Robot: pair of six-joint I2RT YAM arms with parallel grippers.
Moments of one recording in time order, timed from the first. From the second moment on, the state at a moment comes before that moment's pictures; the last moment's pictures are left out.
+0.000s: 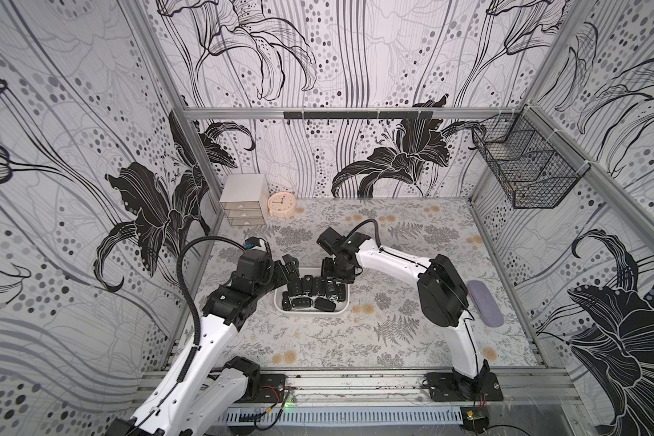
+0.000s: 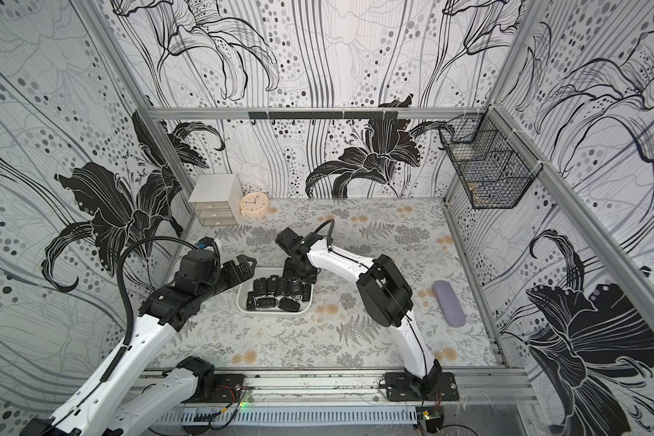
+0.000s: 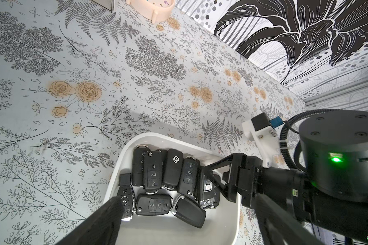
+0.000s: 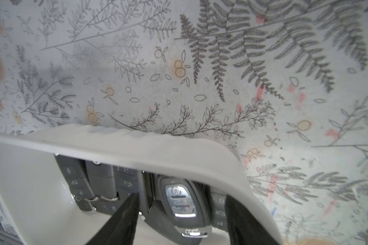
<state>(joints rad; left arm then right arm) -0.30 0.88 0.82 -0.62 -0.04 -0.68 0.85 2.14 1.80 -0.89 -0.05 0.90</state>
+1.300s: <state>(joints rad) -0.10 1.20 0.49 0.04 -0.65 -0.36 0.45 0.98 0.47 -0.24 0.83 0.35</state>
